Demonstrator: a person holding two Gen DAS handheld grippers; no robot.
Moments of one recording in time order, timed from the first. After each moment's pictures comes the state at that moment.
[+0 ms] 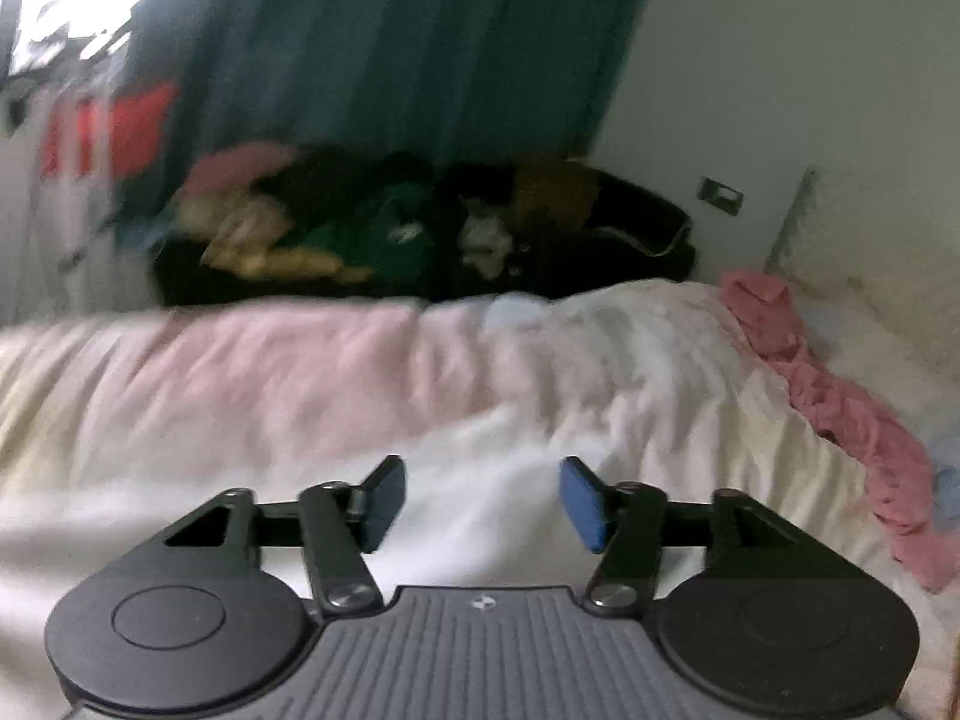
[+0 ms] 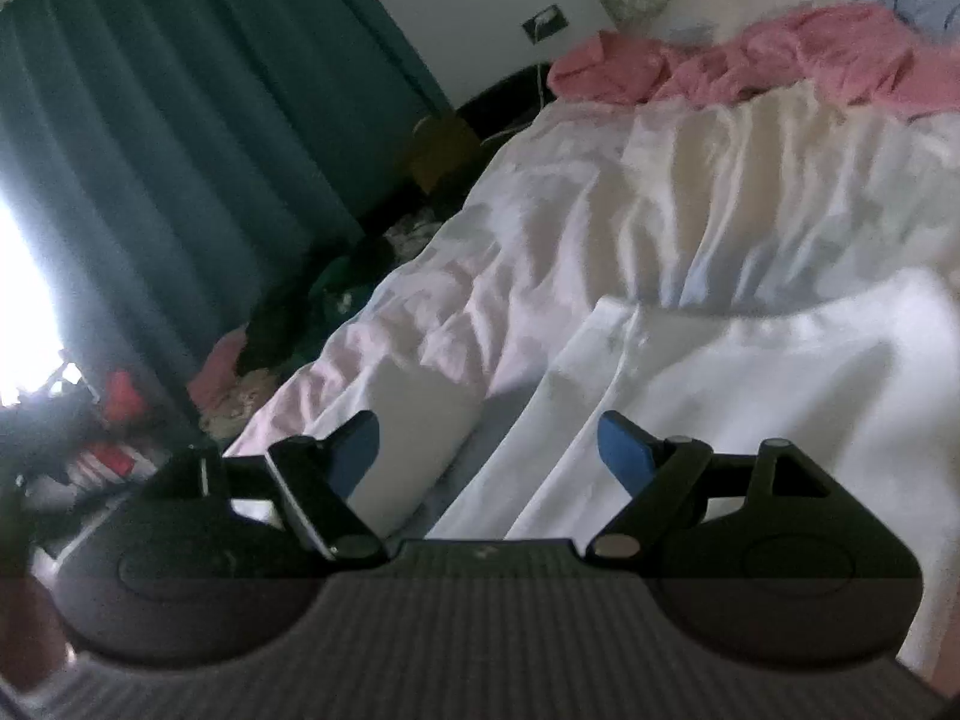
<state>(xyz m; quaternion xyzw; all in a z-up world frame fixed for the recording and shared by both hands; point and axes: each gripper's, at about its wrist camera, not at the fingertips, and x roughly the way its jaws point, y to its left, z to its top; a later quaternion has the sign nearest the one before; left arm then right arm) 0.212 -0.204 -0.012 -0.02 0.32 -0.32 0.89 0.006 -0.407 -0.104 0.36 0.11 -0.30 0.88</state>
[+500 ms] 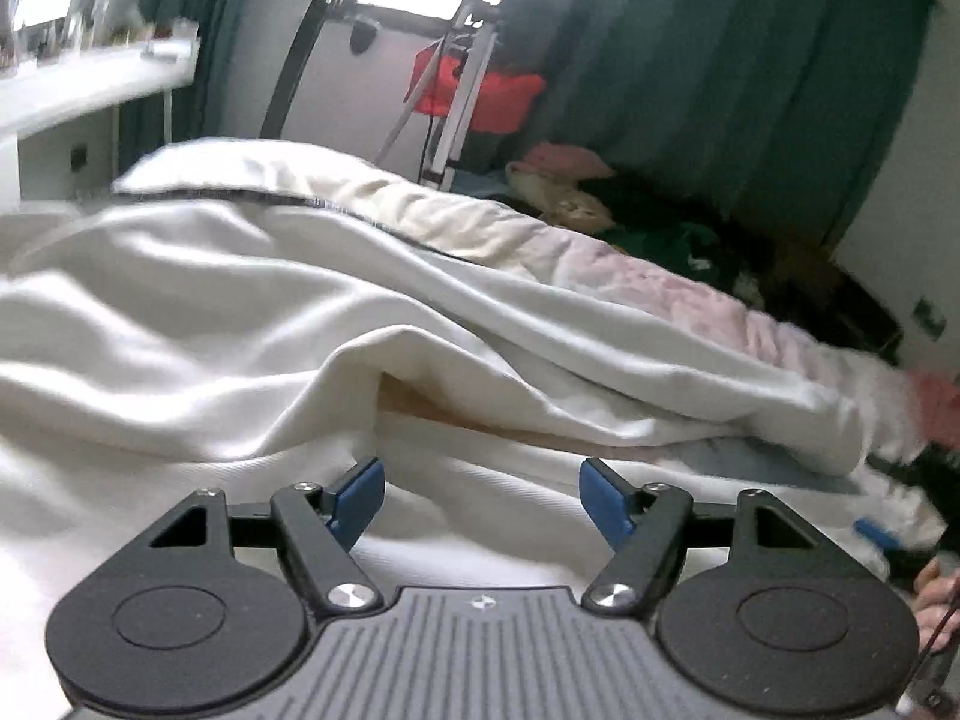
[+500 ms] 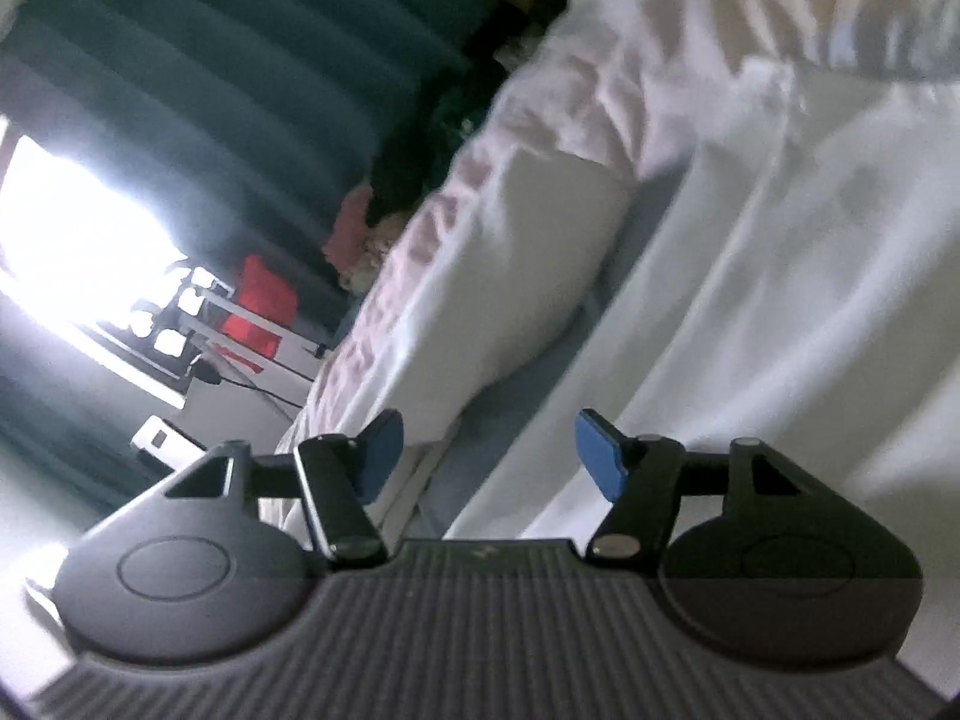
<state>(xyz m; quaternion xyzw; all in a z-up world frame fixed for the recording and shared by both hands) 0.076 0.061 -0.052 -0.13 0.33 -0.09 0.93 0.041 -0.404 -0.126 0.50 0.21 -0.11 0.84</state>
